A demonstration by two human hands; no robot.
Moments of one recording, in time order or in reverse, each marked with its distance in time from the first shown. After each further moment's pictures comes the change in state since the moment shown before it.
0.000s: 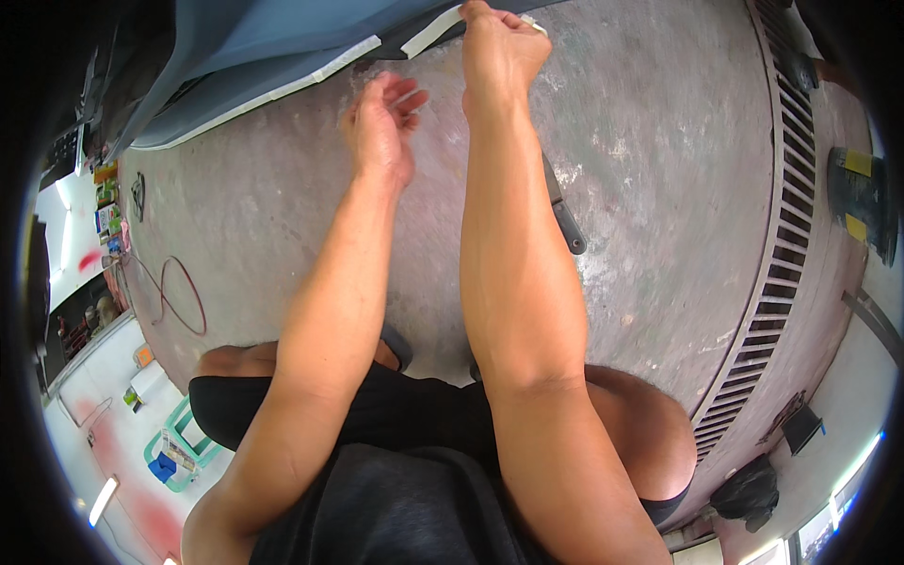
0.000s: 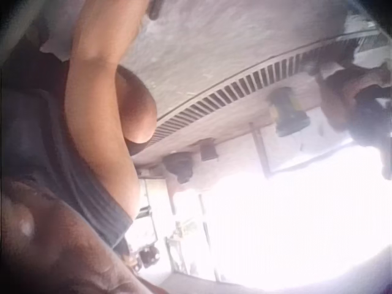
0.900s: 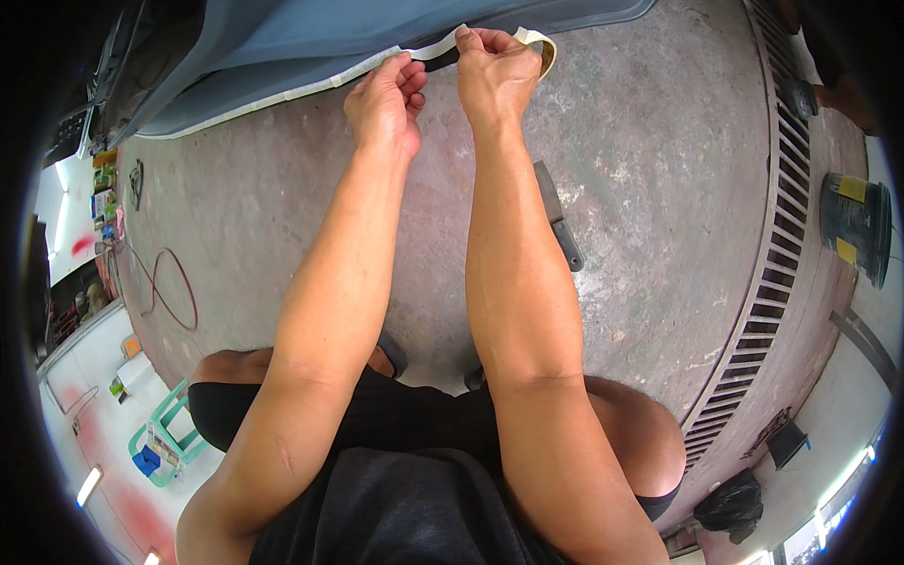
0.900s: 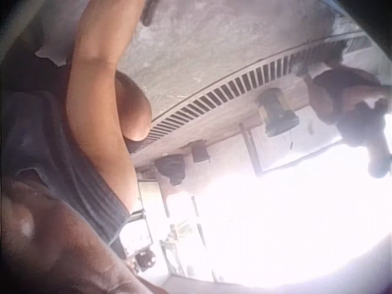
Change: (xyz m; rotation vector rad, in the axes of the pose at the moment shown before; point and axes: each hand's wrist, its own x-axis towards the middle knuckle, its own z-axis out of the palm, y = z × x) left_hand 0.027 0.029 0.022 -0.083 0.125 -0.043; right_hand 0.009 0.032 0.020 -0.179 -0.137 -0.213
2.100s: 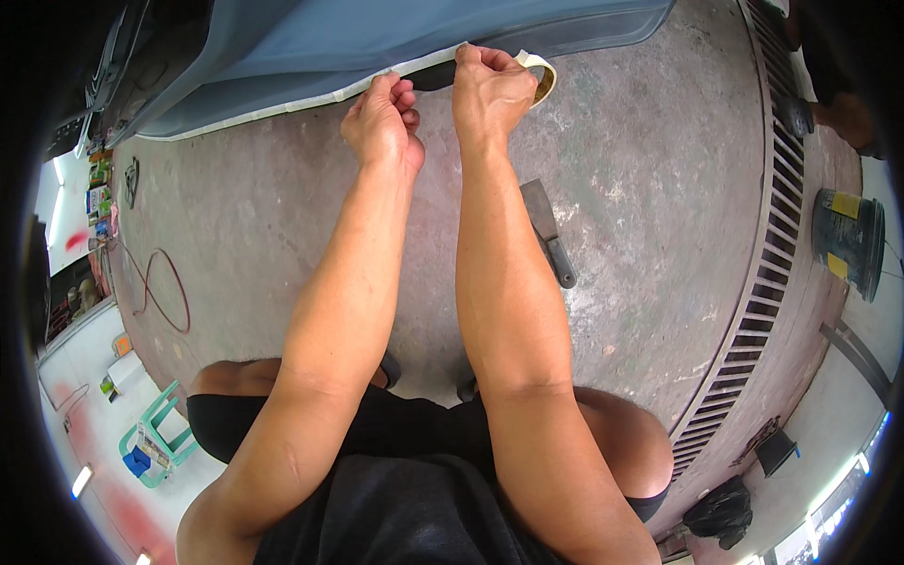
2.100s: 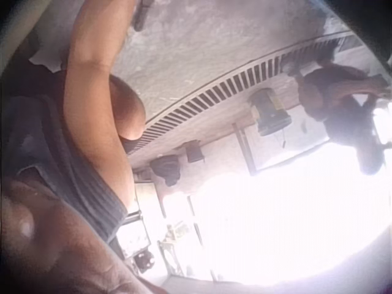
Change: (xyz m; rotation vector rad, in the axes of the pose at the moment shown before) left_hand 0.004 0.000 0.005 -0.168 0.180 0.003; right_hand -0.003 -0.009 0.016 0.038 0.104 0.103
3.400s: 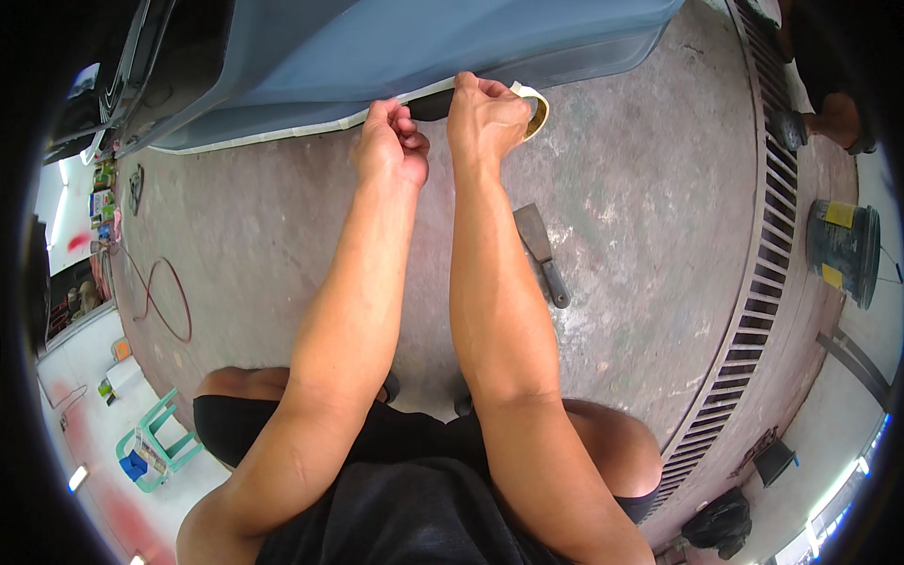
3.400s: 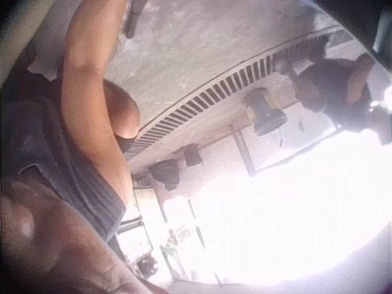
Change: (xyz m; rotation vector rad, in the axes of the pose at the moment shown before) left_hand -0.003 0.016 0.014 -0.120 0.065 -0.256; right_hand 0.014 0.009 0.011 -0.110 0.083 0.033
